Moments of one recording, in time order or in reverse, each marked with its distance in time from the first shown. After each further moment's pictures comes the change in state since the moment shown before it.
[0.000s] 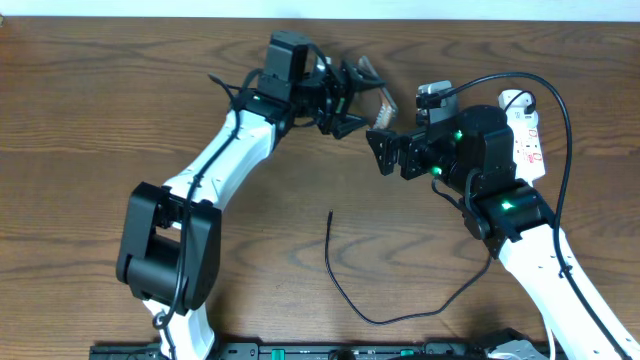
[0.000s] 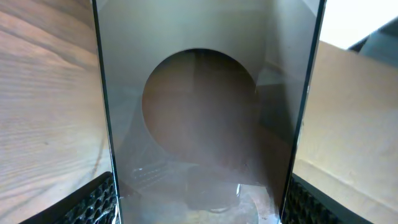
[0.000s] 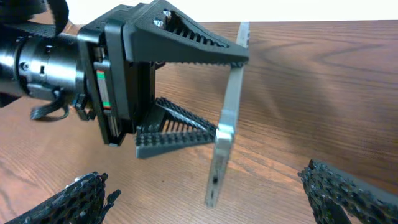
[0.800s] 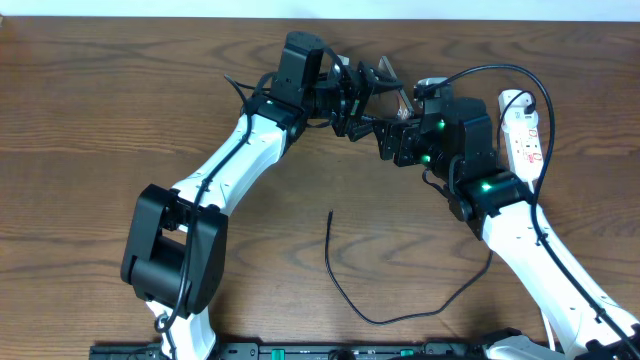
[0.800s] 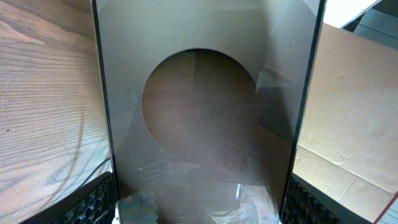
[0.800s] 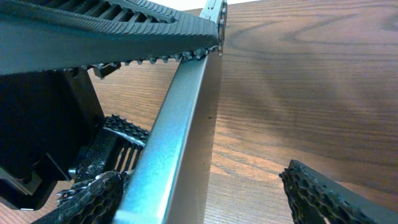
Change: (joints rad) left arm -0.040 -0.003 0.000 0.070 0.028 -0.064; right arm 0.000 0.136 0.000 0.078 0.100 0.089
